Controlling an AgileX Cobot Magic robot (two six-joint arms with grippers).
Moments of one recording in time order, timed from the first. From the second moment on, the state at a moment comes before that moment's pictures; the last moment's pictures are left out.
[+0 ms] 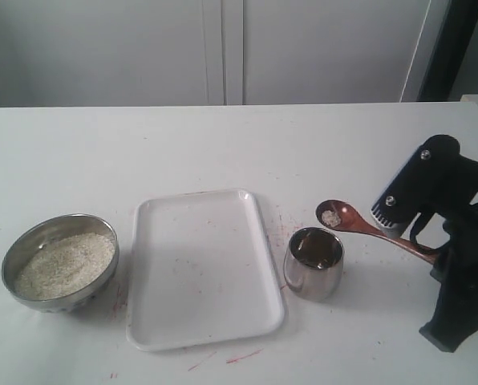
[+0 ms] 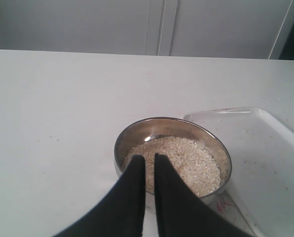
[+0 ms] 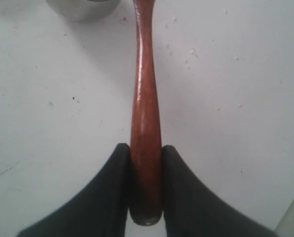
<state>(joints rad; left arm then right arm) -0.06 0.00 0.00 -0.18 0.03 -0.05 0.48 1.06 -0.73 -0.38 0.93 -0.04</state>
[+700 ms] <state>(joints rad) -0.06 0.00 0.00 -0.18 0.03 -0.05 0.48 1.06 -0.73 -0.51 0.91 -0.16</state>
